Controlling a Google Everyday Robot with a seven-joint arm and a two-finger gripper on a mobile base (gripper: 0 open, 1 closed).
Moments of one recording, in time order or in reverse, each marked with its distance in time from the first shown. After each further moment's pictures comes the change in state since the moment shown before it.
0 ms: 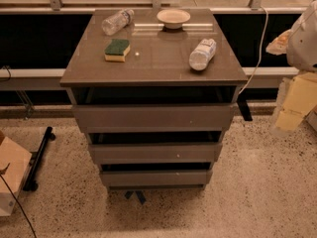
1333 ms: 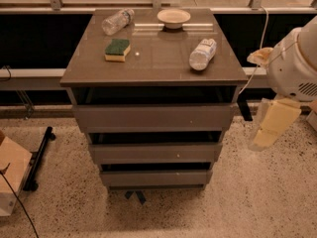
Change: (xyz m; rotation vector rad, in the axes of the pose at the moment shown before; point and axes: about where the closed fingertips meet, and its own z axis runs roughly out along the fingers) arm -0.021 0.013 0.030 0.081 -0.094 -0.077
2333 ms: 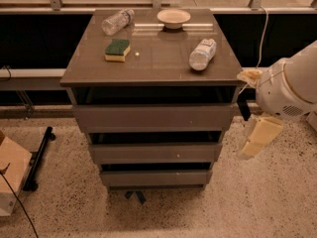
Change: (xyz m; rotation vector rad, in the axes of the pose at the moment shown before) arm 0.010 0.003 0.056 -0.018 -0.110 0.001
